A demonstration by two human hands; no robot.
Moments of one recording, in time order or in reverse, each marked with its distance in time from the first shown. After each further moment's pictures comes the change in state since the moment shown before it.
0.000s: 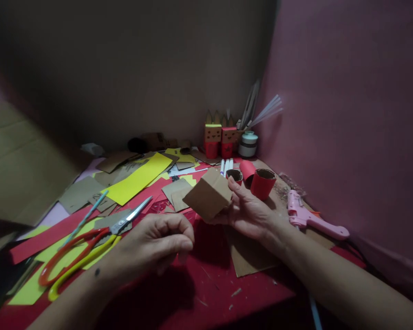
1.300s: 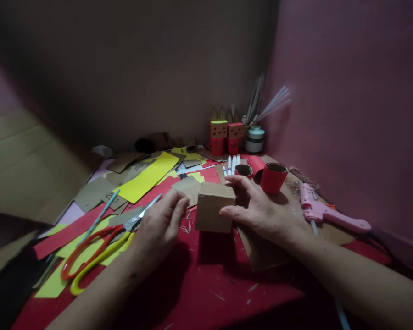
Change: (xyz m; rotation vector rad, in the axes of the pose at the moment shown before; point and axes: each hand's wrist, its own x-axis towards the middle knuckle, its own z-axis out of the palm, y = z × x) left_hand 0.009 -0.006 0.000 0.677 0.604 0.439; right_hand -0.016 0.008 0.016 -0.732 0.201 -0.290
